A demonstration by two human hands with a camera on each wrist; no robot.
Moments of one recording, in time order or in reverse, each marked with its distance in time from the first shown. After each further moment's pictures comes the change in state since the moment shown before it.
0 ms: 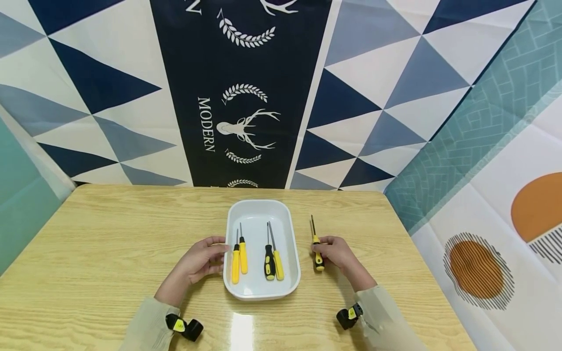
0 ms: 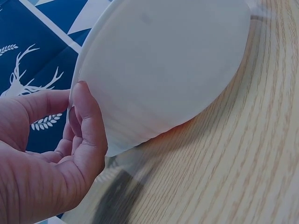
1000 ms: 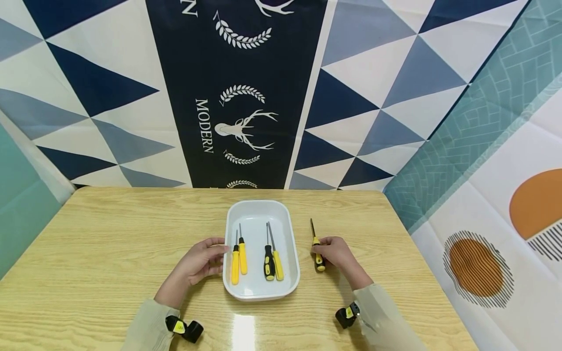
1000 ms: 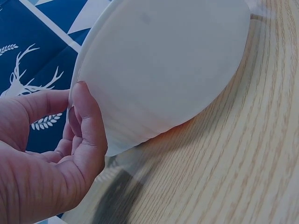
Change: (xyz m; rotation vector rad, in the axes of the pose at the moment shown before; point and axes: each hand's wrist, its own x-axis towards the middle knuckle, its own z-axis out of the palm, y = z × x) left_hand -0.001 0.000 0.002 0.011 0.014 0.008; right_hand 0.003 0.004 0.002 -0.151 0.063 0.005
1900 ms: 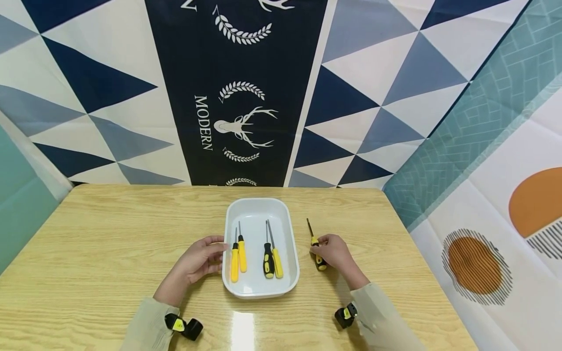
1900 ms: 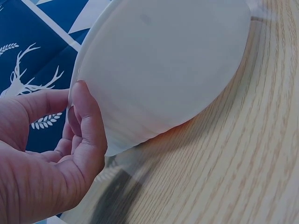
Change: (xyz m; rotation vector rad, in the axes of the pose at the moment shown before) left_hand 0.000 0.001 0.000 -0.003 0.010 -0.018; right_hand -0.004 -0.003 0.003 -0.188 0.065 -0.039
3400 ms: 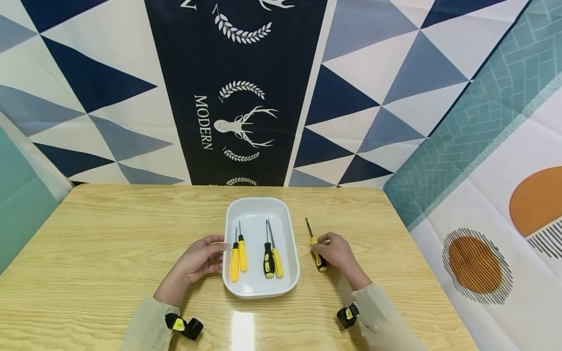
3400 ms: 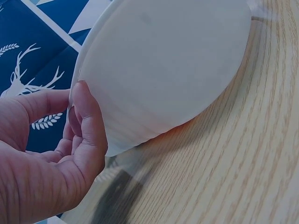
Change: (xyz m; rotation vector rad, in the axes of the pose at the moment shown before) left_hand -0.002 0.001 0.000 -0.020 -0.017 0.008; right_hand -0.005 0.000 -0.005 -0.012 0.018 -0.038
